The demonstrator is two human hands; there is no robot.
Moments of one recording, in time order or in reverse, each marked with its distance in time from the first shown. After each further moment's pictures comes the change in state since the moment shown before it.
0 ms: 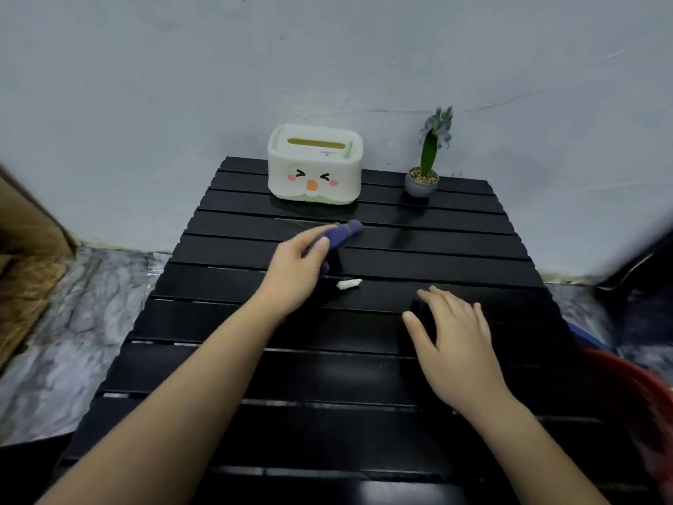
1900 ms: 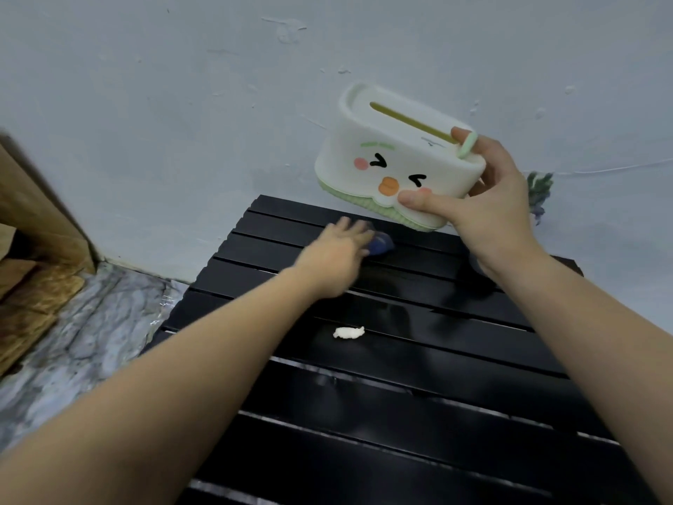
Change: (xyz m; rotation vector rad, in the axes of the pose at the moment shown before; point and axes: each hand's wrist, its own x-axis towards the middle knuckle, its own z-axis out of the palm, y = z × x) left_hand 0.188 -0.051 -0.013 1.002 -0.176 0.339; right_hand 0.264 -0.084 -0.036 1.077 0.152 -0.341
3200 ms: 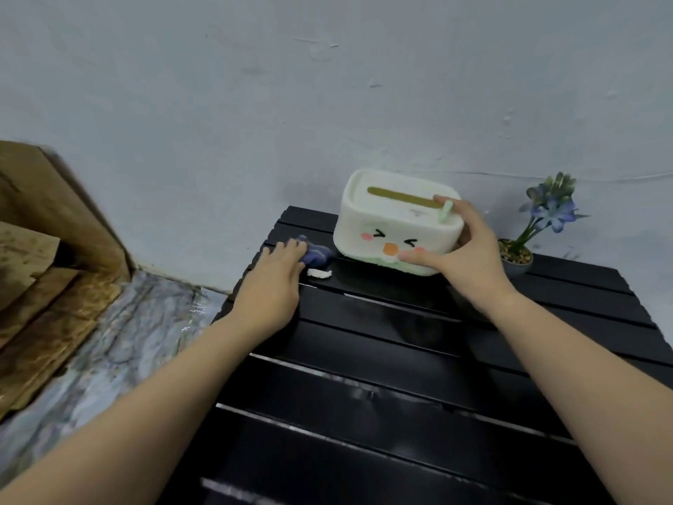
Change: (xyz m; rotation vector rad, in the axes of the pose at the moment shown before) left_hand -0.096 -0.066 -0.020 -0.084 0.222 -0.414; right_hand -0.008 0.071 0.024 -0.177 -0.102 0.067
